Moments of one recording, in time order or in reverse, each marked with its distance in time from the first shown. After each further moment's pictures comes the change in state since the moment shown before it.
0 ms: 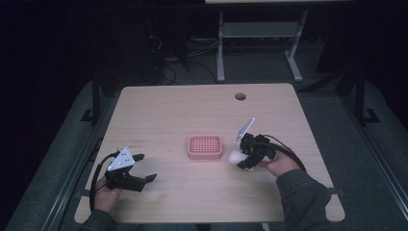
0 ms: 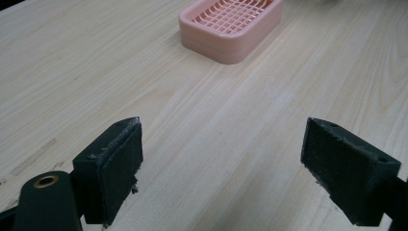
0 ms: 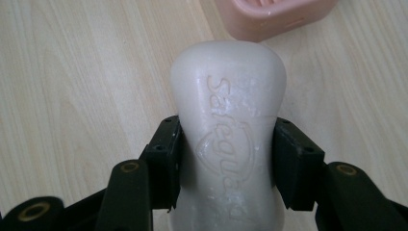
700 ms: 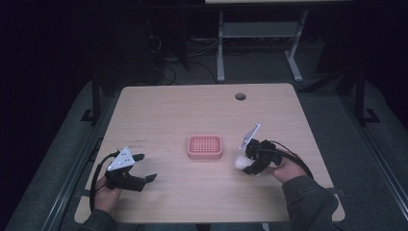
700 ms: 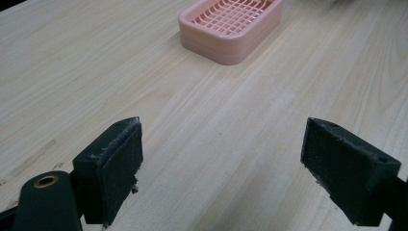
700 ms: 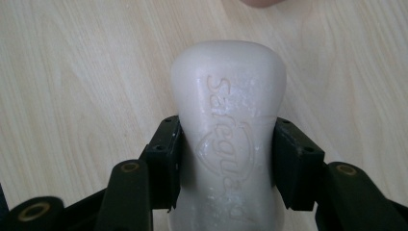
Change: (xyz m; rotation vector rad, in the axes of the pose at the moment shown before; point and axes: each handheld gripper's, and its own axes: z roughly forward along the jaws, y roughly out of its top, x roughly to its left) left arm 0.000 0.000 0.000 0.001 -0.001 0.000; right arm 0.010 -0.019 -0.002 0.023 -0.021 0.002
